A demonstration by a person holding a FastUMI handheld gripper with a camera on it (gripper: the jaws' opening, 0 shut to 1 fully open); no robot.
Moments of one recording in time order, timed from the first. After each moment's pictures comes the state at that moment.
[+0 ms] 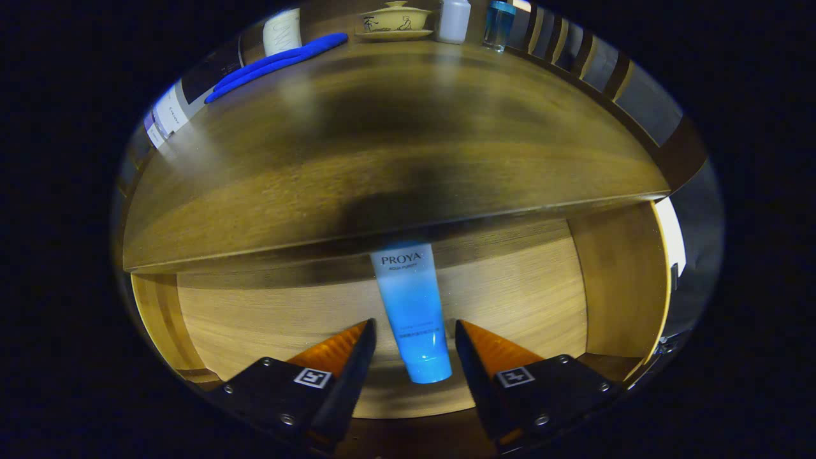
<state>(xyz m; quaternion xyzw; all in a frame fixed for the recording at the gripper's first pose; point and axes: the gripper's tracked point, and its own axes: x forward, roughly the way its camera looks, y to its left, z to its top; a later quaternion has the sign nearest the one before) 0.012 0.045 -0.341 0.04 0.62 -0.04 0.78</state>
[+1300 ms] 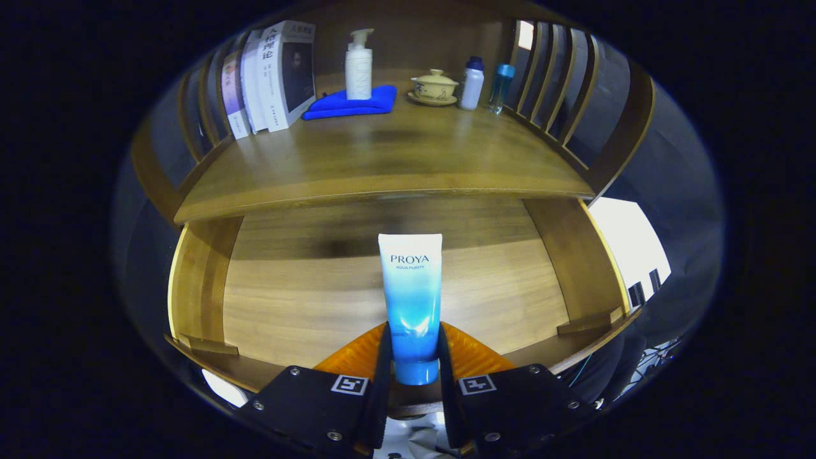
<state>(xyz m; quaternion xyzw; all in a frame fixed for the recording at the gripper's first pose) -0.047 0.090 -0.246 -0.02 0.51 -0.04 0.86</state>
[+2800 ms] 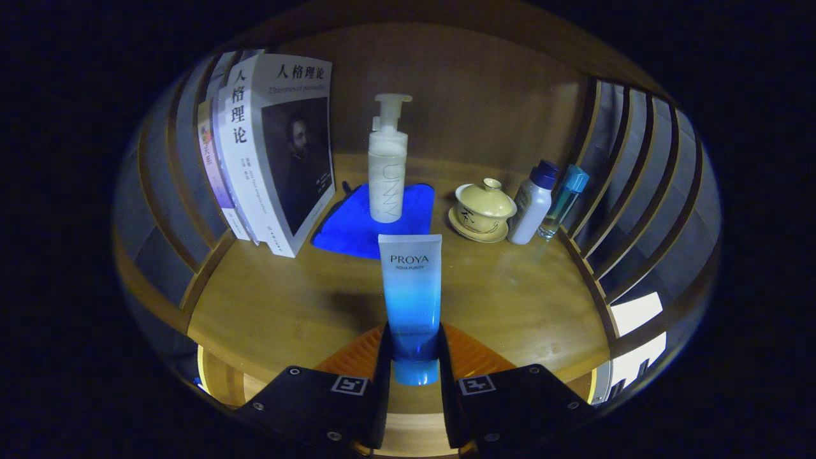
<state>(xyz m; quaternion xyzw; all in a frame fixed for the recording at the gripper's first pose) 0.168 0.107 -0.194 -0.04 0.41 0.04 0.91</state>
